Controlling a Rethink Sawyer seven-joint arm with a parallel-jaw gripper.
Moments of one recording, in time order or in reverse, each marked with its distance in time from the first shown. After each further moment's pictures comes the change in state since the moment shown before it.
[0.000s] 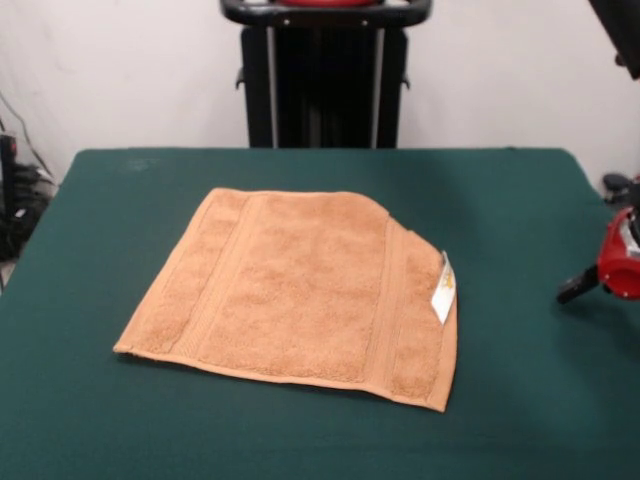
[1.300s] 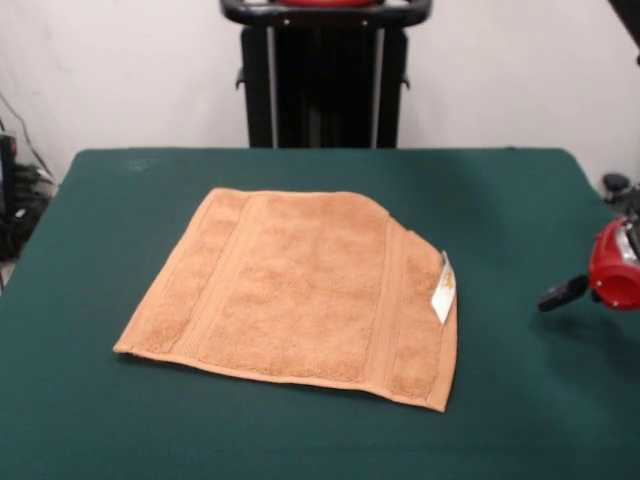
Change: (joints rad) arm 0.049 0.079 -0.096 -0.150 -0.061 0.085 0.000
